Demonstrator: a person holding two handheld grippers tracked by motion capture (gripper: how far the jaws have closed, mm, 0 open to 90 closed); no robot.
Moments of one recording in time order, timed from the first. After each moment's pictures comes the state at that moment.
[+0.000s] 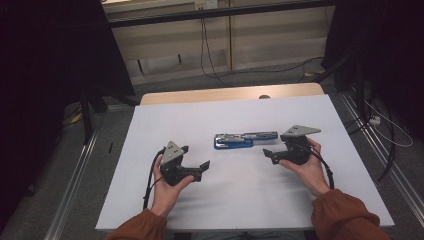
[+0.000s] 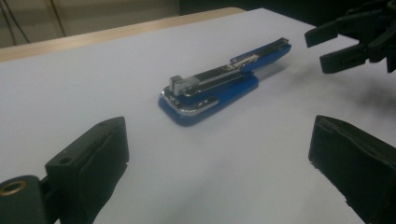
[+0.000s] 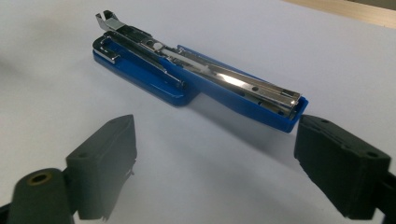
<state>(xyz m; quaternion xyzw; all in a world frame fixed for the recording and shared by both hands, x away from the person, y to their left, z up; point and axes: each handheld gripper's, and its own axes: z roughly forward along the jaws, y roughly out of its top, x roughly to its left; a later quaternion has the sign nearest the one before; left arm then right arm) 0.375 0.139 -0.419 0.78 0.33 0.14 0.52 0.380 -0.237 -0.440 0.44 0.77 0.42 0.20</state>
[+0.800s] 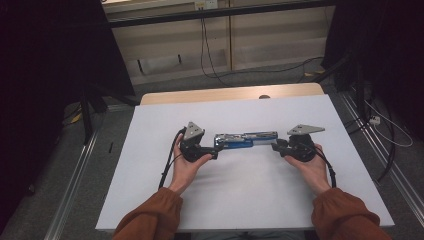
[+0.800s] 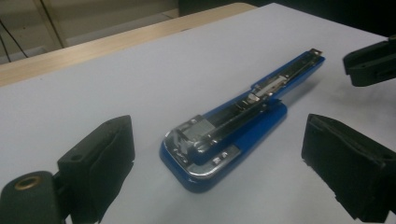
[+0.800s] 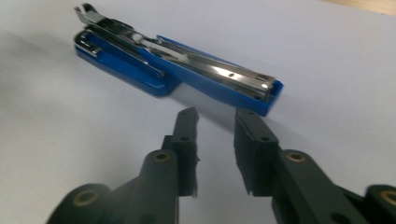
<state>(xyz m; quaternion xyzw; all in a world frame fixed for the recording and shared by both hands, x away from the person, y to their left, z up) 0.436 0.091 -0.423 0.80 0.32 0.17 0.49 0.383 -0.250 -0.443 0.46 0.76 0.41 0.19</state>
